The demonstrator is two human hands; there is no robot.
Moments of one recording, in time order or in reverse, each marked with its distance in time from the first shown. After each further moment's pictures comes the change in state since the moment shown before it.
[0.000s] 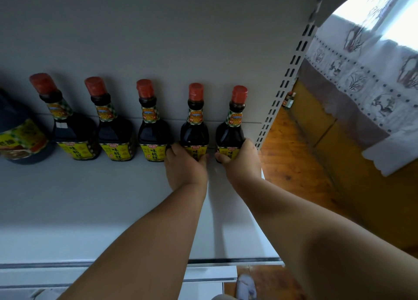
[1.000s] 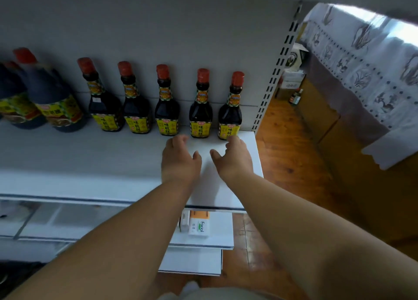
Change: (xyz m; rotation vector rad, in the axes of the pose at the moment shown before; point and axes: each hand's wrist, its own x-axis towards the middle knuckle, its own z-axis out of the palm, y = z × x) left_hand -0.073 -0.023 -0.085 0.008 -0.106 0.175; right_hand -0.090 -0.010 -0.028 -0.162 -0.176 -0.110
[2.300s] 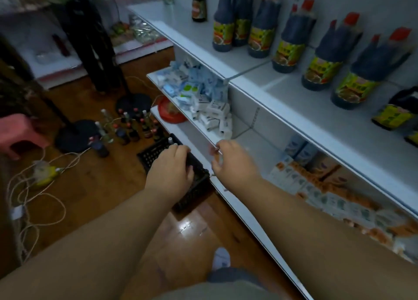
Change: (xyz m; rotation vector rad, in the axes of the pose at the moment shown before) left_hand -0.242 -0.388 -0.413 0.514 0.243 -0.358; right_hand -0.354 -0.294 0.328 -0.269 -0.620 -1.003
